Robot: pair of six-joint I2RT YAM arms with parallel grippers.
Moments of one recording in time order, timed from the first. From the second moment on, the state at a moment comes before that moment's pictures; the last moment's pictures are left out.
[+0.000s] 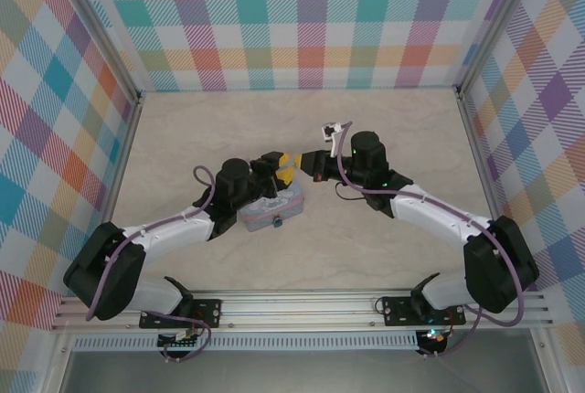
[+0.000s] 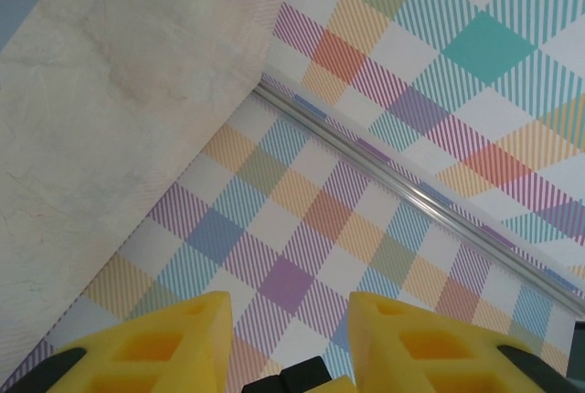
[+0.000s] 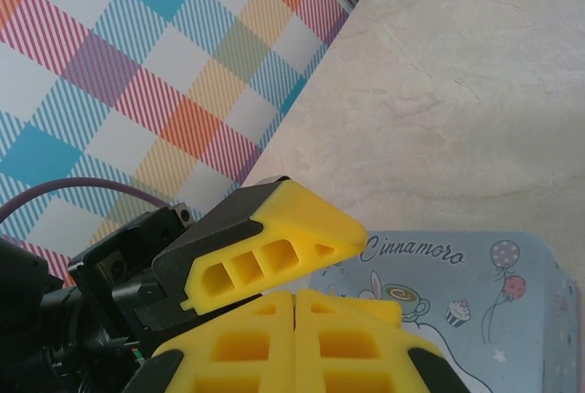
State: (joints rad) left arm -0.65 1.35 0.64 0.50 0.12 -2.09; right arm 0.62 1.38 0.86 0.26 -0.50 0.66
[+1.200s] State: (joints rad) left arm -0.65 1.35 0.64 0.52 0.10 -2.09; right arm 0.64 1.47 0.90 0.33 -0.52 0.73
